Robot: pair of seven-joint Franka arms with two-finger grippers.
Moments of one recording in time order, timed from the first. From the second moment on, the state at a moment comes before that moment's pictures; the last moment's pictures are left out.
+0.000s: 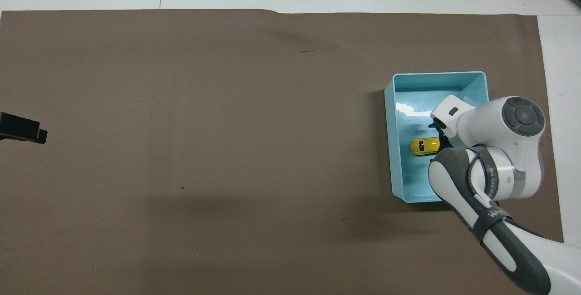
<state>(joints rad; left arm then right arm) -0.03 -0.05 0.03 -1.56 -0.04 1.46 0.10 0.02 0.16 0.00 -2.15 -0.04 2.29 -1.48</state>
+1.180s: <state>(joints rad) -0.03 -0.05 0.03 -1.56 -0.04 1.46 0.10 0.02 -0.04 0.00 -1.81 -0.02 1.79 -0.76</state>
